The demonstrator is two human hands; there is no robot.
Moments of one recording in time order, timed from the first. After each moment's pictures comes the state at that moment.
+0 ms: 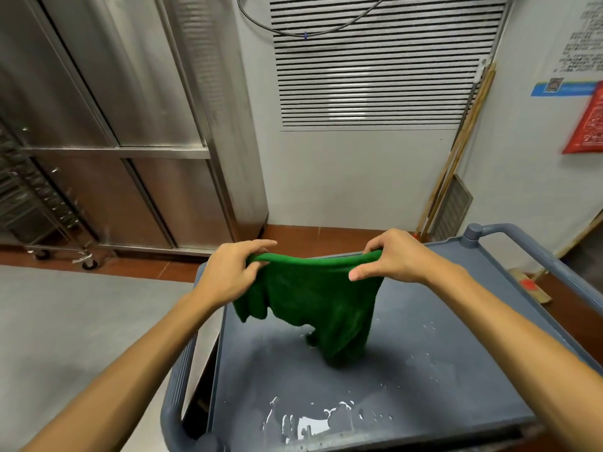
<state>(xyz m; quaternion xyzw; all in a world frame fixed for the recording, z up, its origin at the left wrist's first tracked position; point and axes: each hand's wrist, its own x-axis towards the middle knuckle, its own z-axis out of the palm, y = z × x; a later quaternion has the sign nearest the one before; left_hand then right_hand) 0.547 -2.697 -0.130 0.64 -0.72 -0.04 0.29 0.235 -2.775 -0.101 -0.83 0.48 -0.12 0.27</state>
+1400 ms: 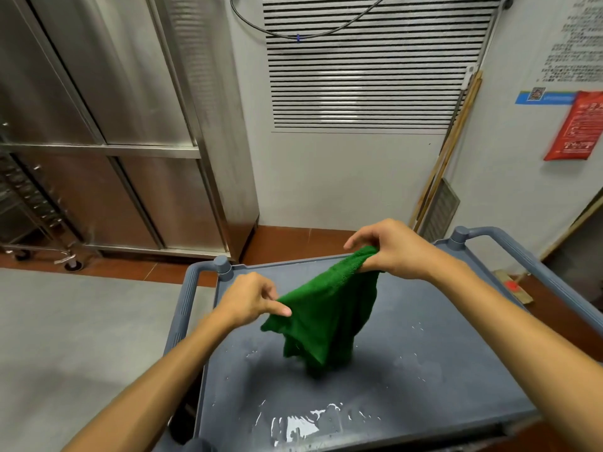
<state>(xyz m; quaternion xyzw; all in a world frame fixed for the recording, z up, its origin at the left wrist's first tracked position) 0.520 -2.704 -0.180 0.67 -0.67 -0.26 0.18 0.231 -2.766 -0.075 -0.84 0.43 -0.16 0.28</state>
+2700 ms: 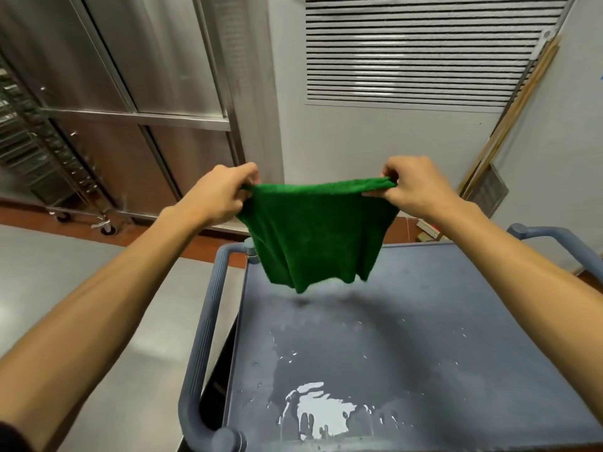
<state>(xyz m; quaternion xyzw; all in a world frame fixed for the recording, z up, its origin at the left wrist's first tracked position) 0.640 -2.768 -0.064 0.64 -0.75 0.00 0.18 0.304 -2.871 -0.061 -0.85 0.48 -0.20 0.05</state>
